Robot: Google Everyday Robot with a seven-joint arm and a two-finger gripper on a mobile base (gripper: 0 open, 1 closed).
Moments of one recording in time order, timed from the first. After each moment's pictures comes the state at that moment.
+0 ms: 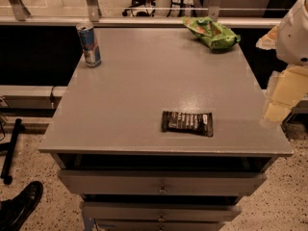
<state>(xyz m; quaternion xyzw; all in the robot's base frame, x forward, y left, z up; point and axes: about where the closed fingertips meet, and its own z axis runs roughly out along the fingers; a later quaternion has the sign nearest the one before) 0.438 -0.216 0.977 -0.60 0.78 -0.04 0.16</state>
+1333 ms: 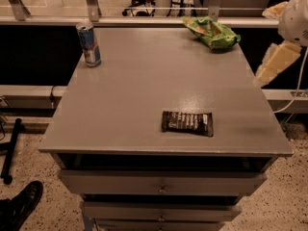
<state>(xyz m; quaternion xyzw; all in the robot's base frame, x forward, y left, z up) 0.562 -0.266 0.976 -0.59 0.75 -0.08 0.30</state>
